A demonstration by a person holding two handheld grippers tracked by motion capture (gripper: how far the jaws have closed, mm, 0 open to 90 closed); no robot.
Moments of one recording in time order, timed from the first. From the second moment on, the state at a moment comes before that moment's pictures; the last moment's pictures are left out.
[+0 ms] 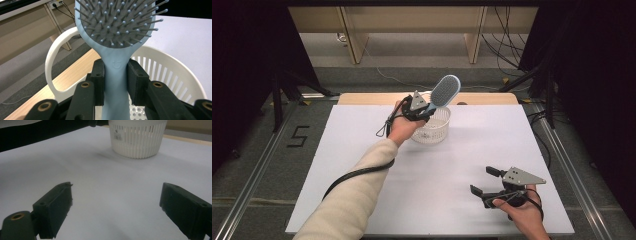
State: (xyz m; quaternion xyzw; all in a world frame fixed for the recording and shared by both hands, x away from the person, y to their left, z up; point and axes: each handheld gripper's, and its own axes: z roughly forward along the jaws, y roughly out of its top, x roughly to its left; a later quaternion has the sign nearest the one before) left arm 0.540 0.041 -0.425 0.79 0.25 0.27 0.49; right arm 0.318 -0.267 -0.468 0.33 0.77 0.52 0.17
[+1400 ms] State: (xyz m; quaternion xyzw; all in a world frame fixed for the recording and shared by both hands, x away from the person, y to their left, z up) left arm 0.540 0.034 -0.428 0.81 0.23 0.26 0.46; right arm 0.318 -0.267 -0.468 0.33 0.77 0.52 0.17
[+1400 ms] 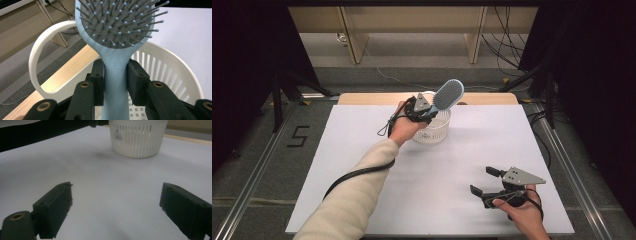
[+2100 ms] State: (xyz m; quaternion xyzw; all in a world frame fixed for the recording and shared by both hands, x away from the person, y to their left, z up) left arm 0.542 0.041 -0.426 0.81 0.25 0.25 0.46; right arm 0.318 -0.267 -0.468 0.33 0.77 0.52 0.17
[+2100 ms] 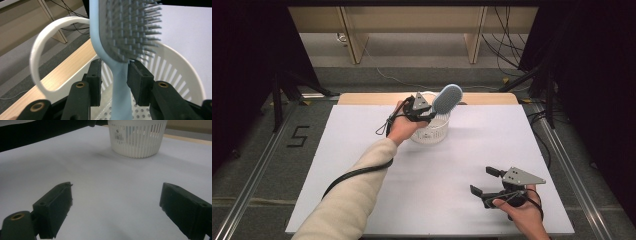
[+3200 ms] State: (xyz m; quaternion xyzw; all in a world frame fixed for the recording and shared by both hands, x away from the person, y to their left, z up) left arm 0.518 0.064 -0.398 0.81 0.32 0.23 0.44; right arm 0.318 -0.267 -0.469 0.33 0.77 0.52 0.17
